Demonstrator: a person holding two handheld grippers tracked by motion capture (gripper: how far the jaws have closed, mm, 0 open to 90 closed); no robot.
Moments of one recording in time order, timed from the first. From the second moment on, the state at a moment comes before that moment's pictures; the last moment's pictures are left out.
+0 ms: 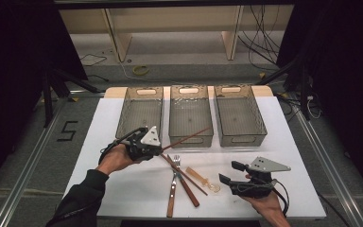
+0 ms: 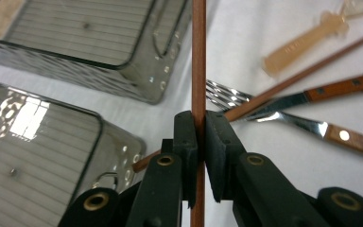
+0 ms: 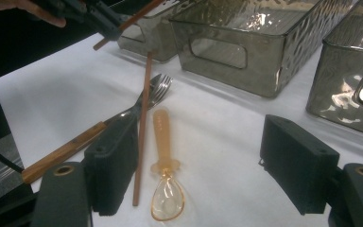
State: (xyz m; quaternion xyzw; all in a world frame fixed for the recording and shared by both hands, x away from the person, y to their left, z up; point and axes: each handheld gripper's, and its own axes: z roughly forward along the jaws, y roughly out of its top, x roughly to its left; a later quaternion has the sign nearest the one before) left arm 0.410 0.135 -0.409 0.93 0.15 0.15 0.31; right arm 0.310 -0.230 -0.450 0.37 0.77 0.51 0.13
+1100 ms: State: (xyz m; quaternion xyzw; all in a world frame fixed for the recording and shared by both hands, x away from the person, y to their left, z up) left arm 0.483 0.193 -0.373 0.85 0.36 0.19 0.34; right arm 0.310 -0.230 -0.451 0.37 0.77 0.51 0.12
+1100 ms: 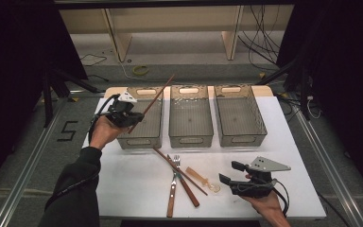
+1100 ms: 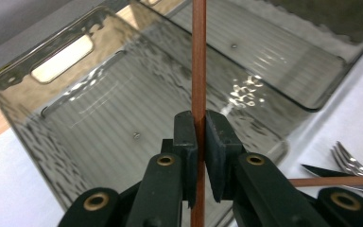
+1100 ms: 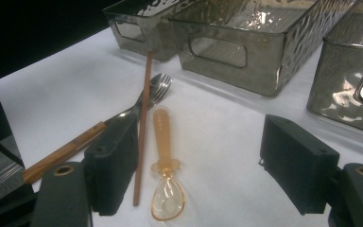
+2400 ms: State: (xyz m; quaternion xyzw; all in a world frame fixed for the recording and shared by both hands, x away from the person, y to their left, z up) left arm 0.507 0.224 -0.430 0.83 0.45 0.14 0.28; right arm 0.310 -0.230 -0.451 0.37 0.77 0.51 0.12
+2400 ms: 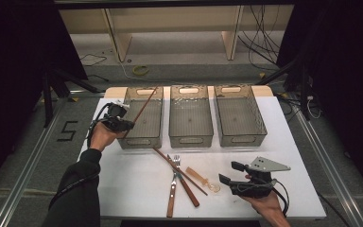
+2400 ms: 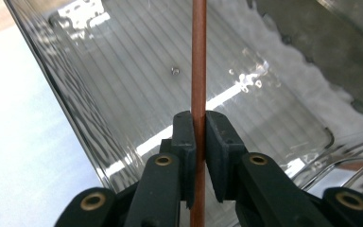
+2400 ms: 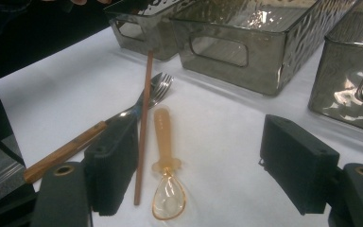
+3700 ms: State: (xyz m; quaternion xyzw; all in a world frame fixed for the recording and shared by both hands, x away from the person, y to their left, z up) left arm 0.440 0.152 -0.387 0.93 0.19 0.13 0.29; right arm 0.311 -0.230 -0.452 0.37 0.77 0.51 0.12
